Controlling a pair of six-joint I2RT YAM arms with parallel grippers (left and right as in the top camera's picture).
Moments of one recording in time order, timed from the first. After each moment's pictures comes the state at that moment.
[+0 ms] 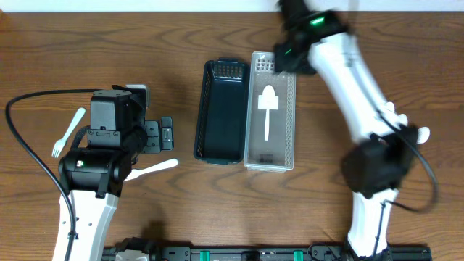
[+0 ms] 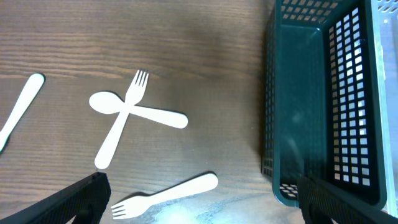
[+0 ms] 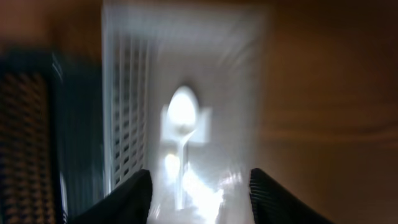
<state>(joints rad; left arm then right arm) -0.10 1.07 1.09 -0.94 0.00 -0.09 0.31 2.12 2.18 -1.28 0.02 0.39</state>
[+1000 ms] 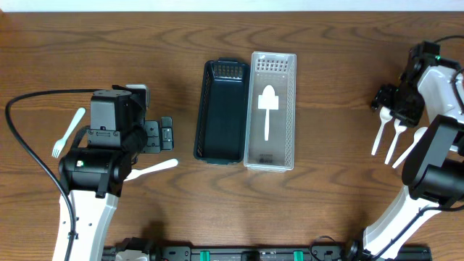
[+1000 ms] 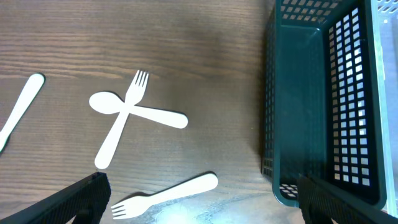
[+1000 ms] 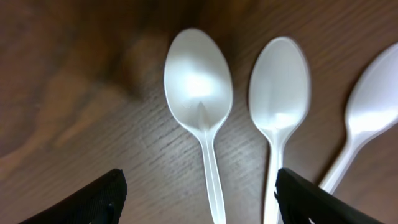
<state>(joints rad) -0.10 1.07 1.09 -0.94 0.00 -0.09 -0.31 2.06 1.55 -1.02 0.06 0.28</state>
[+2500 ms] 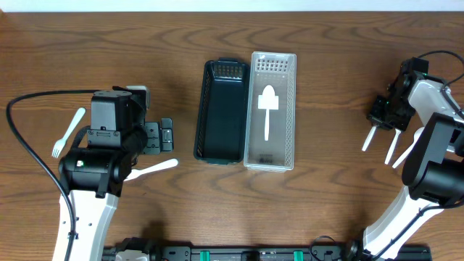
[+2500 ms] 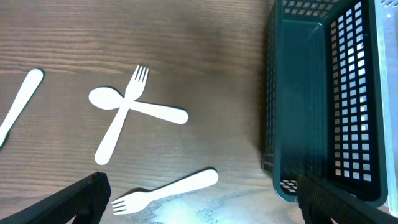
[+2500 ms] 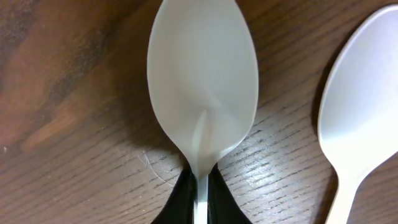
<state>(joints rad) -0.10 1.07 1.09 -0.96 0.00 -0.09 -0.31 2.06 1.39 -0.84 -0.03 0.23</state>
